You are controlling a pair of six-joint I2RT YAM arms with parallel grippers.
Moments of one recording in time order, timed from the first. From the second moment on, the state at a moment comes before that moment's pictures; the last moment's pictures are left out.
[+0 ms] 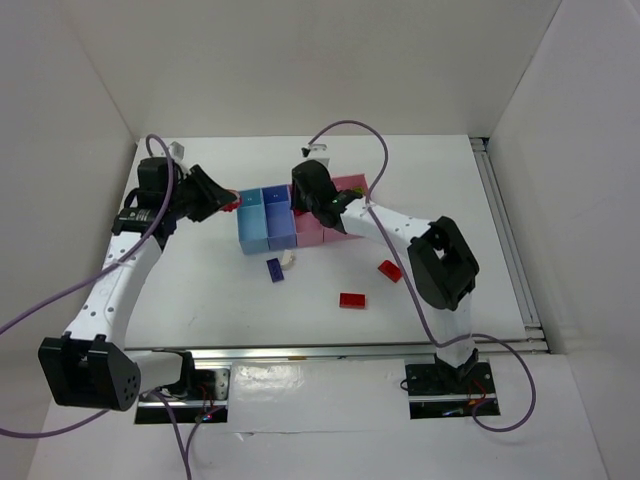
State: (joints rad) left arm -0.04 1.21 1.14 -0.50 0.26 -0.68; right arm 0.73 1.97 1.53 -0.11 0.35 0.49
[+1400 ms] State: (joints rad) left arm -0.40 1.94 1.64 -0.44 0.14 -0.58; right arm 0.45 1.23 0.98 -0.25 0.38 0.55
